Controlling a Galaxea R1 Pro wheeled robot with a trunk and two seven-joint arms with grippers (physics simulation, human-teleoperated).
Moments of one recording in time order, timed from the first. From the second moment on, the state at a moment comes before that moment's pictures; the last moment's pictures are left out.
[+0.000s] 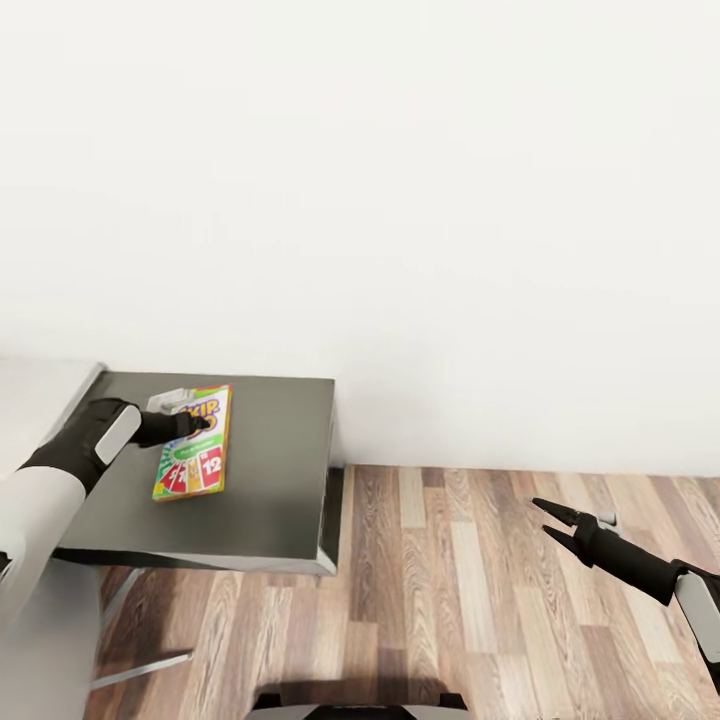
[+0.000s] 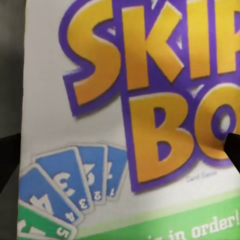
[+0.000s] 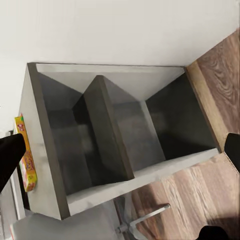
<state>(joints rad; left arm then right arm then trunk) -1.14 0.37 -0.24 -0.51 0.57 0.73 -0.05 -0.45 -0.34 -0.42 -0.91 -0.59 0.87 0.86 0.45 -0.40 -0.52</state>
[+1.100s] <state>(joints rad) -1.14 0.37 -0.24 -0.50 0.59 0.72 -0.05 -0.45 -0.34 -0.42 -0.91 -0.59 0.86 0.86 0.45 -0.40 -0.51</state>
